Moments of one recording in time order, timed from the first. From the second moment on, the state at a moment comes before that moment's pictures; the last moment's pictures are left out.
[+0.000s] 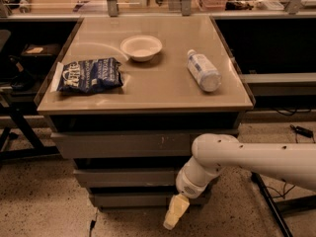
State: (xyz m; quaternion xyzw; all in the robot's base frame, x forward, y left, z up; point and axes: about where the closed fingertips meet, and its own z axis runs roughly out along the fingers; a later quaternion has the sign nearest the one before) arm 0.405 -0.056 0.524 -0.55 0.81 0.21 0.06
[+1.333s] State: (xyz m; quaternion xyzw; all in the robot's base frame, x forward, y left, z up) arm 0.471 -0.080 0.486 -0.52 0.83 0.18 0.10
